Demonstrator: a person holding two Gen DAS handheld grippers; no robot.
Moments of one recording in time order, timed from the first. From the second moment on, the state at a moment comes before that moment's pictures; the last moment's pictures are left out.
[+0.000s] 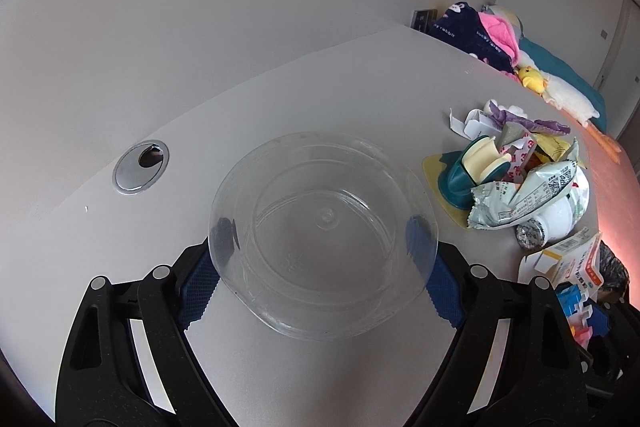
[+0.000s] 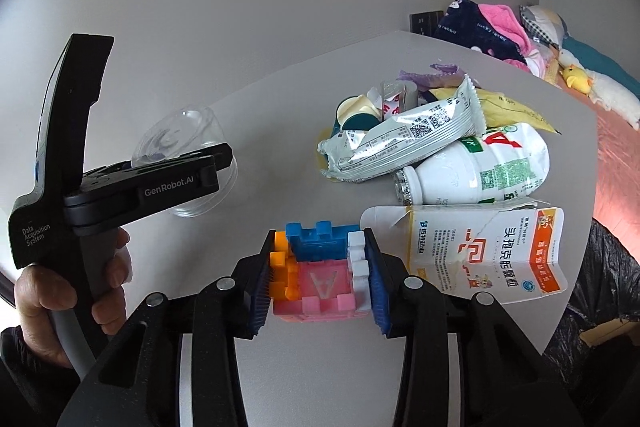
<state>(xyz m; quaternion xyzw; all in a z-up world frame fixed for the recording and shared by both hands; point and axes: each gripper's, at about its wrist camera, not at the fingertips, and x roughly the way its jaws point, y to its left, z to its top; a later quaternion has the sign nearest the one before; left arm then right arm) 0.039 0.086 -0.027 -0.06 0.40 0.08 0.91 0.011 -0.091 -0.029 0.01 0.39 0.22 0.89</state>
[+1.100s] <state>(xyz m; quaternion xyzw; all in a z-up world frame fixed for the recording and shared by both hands) -0.002 -0.082 0.010 -0.01 0.38 -0.06 0.92 -0.038 -0.261 -0.004 0.07 0.35 0.10 0.93</state>
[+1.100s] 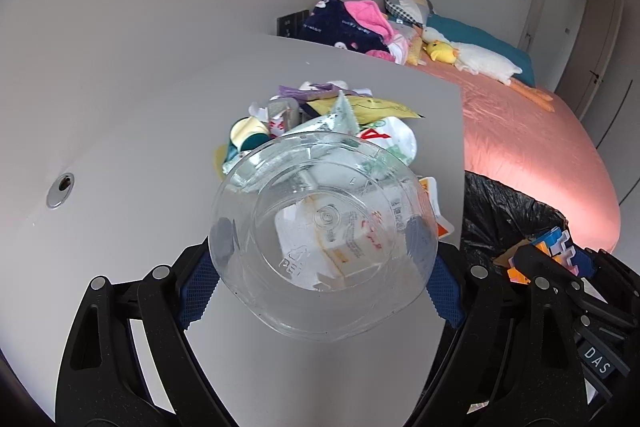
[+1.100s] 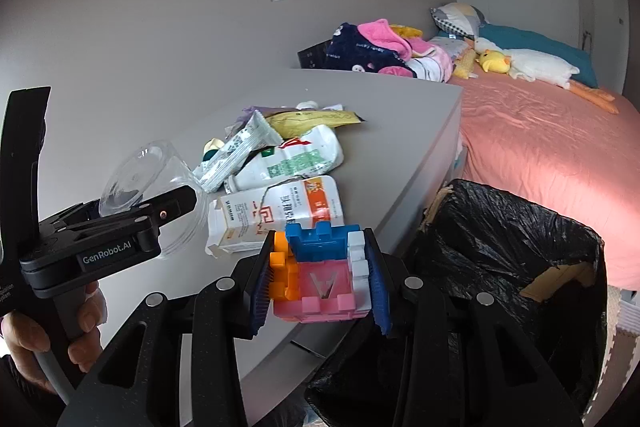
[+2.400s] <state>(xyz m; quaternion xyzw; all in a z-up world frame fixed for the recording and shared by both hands) -0.013 -0.233 -0.013 0.06 0.42 -0.31 0.85 -0.066 -0.413 0.016 0.16 0.30 -0.10 0.94</state>
